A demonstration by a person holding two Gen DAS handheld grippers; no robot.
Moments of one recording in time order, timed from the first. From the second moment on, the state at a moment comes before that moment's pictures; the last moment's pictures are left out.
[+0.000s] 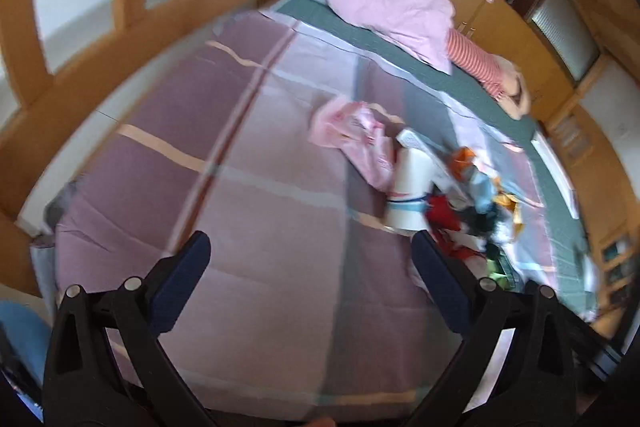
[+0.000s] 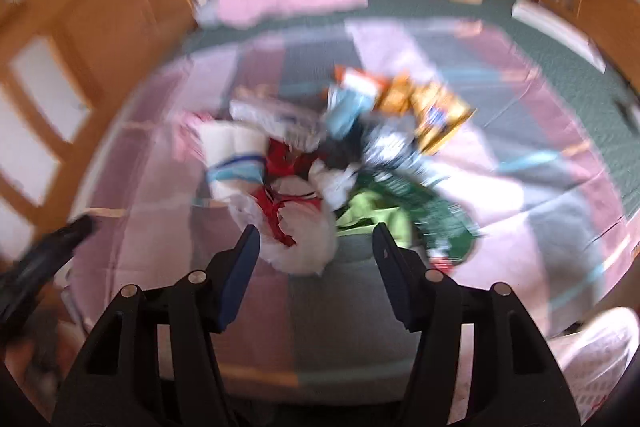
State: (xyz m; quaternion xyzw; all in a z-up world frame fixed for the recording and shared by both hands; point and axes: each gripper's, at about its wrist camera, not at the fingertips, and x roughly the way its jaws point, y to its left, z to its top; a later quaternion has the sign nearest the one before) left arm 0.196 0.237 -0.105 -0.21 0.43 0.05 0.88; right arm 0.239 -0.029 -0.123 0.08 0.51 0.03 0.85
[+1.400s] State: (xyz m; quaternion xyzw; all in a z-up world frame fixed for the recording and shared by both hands) left arm 0.186 0.218 -0.116 -0.21 0.44 0.05 0.87; right arm 0.205 -0.040 -0.146 0.22 0.44 0.00 0.87
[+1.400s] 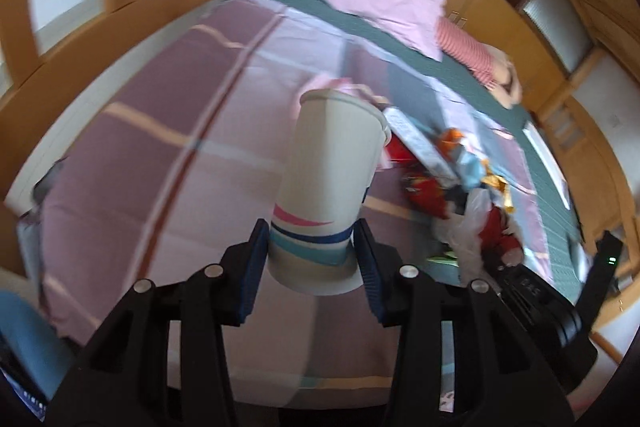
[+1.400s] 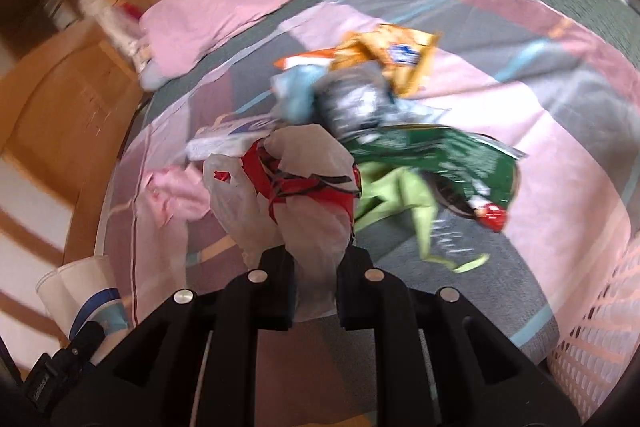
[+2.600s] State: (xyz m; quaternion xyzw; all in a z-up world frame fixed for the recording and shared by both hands) left arm 0.180 0.204 -0.106 -0.19 0.42 0.01 0.89; right arm 0.202 -0.013 -0.151 0.21 0.46 0.05 0.86
